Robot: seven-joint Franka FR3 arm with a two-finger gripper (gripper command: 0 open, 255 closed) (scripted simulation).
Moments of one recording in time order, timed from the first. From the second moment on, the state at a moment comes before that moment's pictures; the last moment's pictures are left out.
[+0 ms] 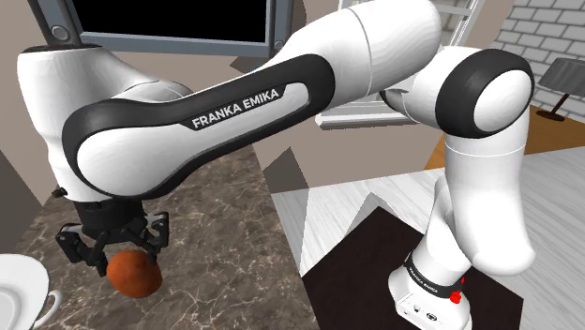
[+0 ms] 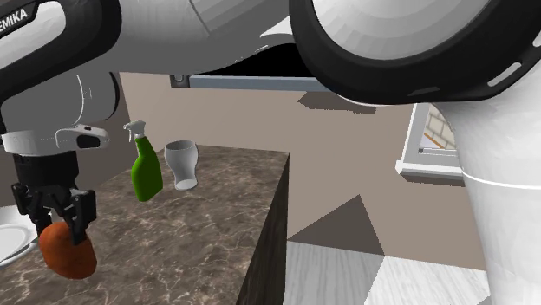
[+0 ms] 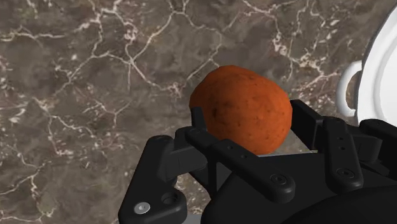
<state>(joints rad) 0.63 0.44 0.36 -1.53 -0.02 1.98 1.39</state>
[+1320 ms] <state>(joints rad) 0.63 0.47 0.35 -1.60 -0.03 2.10 1.38</state>
